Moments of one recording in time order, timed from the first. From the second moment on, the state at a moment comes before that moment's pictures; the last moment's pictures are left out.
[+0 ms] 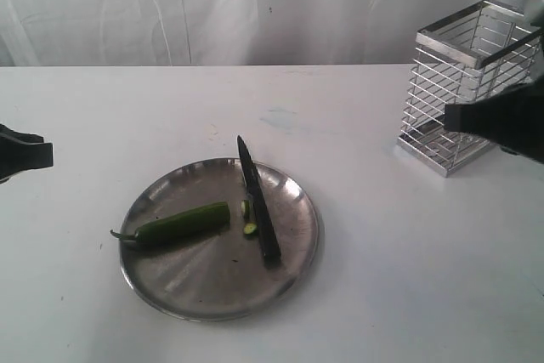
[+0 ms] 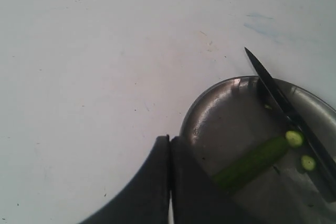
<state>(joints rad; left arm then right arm) -0.02 1.07 -0.53 -1.18 0.20 1.05 0.24 1.01 -0.69 0.05 0.35 0.13</state>
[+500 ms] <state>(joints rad) -0.02 1.07 -0.53 -1.18 0.20 1.05 0.16 0.54 -0.69 -0.58 0.43 0.15</state>
